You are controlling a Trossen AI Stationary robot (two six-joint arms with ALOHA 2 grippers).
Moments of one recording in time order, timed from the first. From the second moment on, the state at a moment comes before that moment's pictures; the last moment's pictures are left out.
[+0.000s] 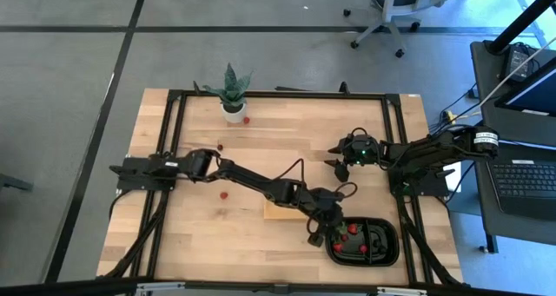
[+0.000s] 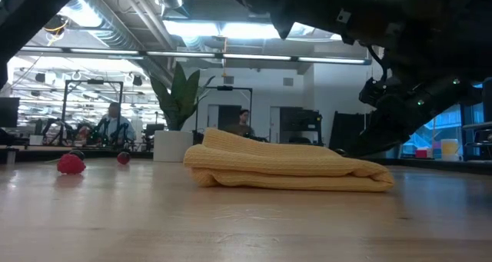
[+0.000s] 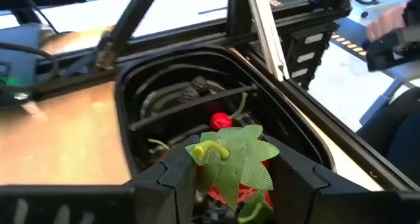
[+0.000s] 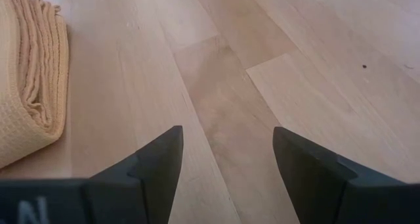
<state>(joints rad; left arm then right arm) -0.22 2.42 1.94 0.05 0.22 0.10 -0.28 1.30 0.14 0.56 -0.02 0.18</state>
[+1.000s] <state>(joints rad) -0.24 2.47 1.93 0.05 0.20 0.09 -0.28 1.30 0.14 0.56 -0.02 0.18</state>
